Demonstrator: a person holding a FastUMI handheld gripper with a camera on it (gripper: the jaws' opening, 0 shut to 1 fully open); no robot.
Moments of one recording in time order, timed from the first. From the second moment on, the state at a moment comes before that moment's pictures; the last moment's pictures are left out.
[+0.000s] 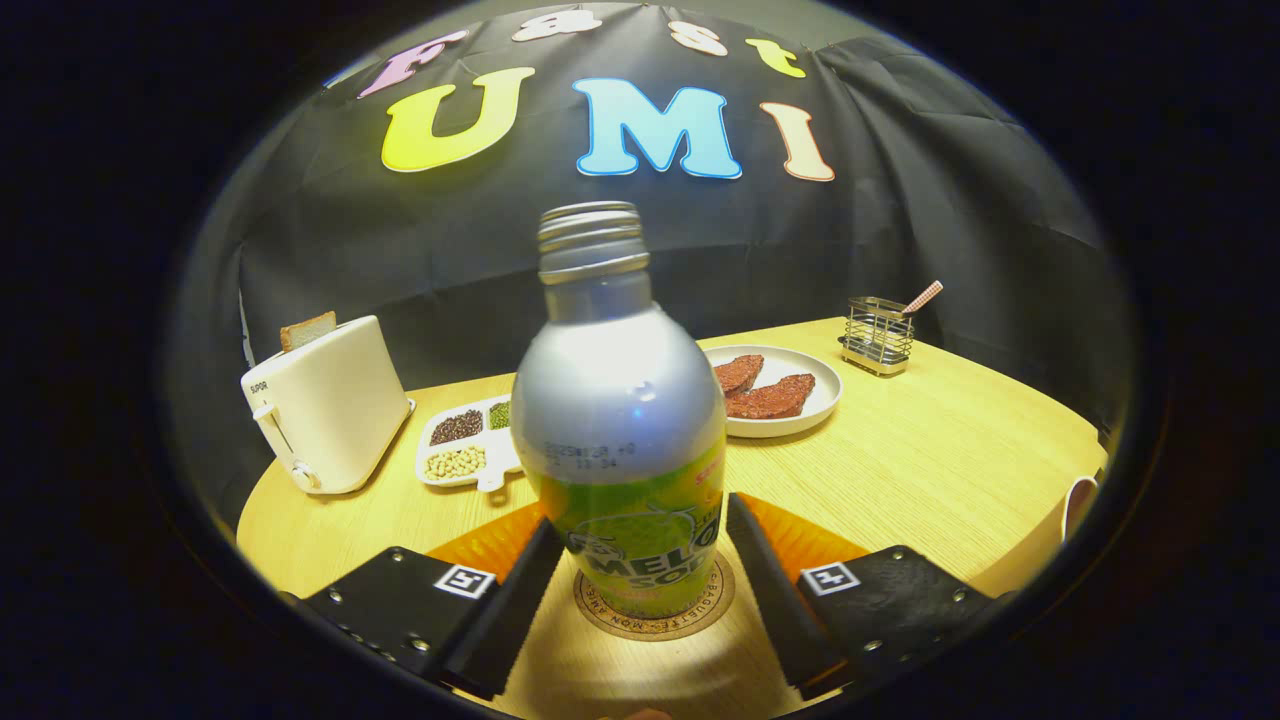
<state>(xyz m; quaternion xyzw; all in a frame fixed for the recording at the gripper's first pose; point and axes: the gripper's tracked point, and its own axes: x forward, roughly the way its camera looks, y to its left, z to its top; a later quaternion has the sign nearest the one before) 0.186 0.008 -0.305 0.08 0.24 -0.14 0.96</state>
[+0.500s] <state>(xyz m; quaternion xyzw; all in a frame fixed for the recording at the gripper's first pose) 0.162 0.005 -0.217 0.08 0.18 -0.09 0.98</state>
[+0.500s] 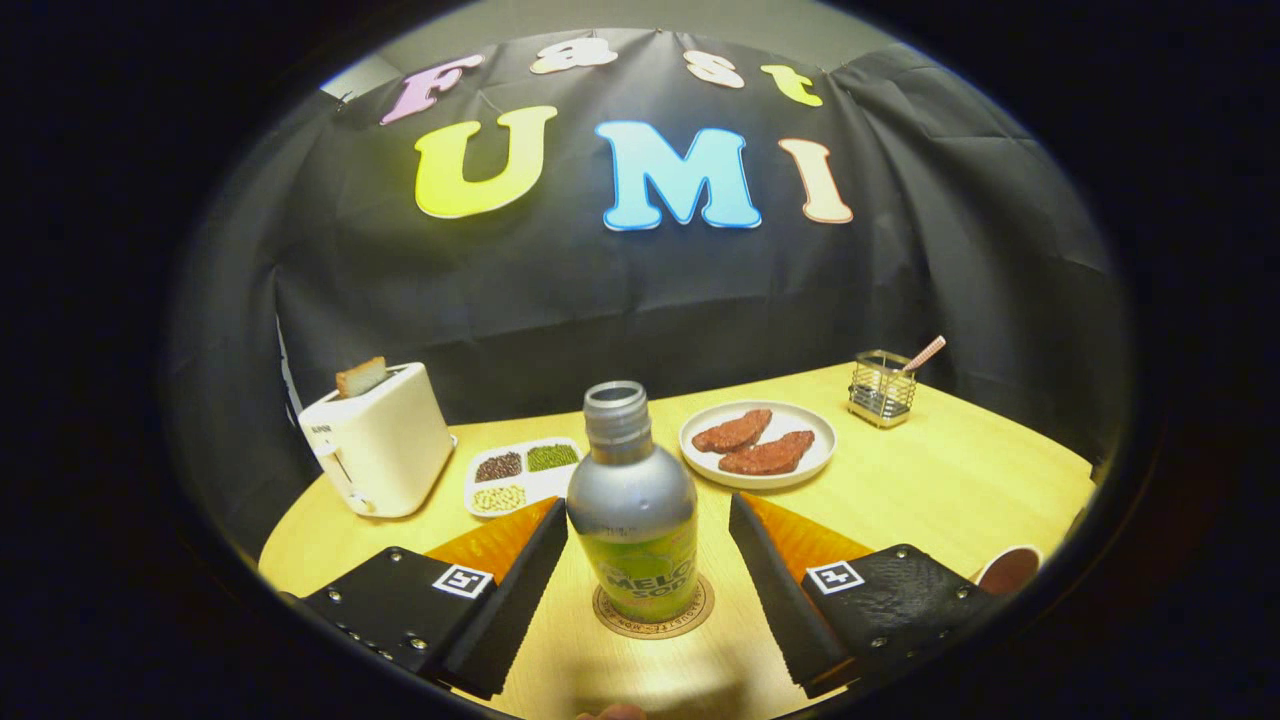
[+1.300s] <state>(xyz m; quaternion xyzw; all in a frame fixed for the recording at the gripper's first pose) 0.104 -0.003 -0.077 0.06 0.10 -0.02 0.99</state>
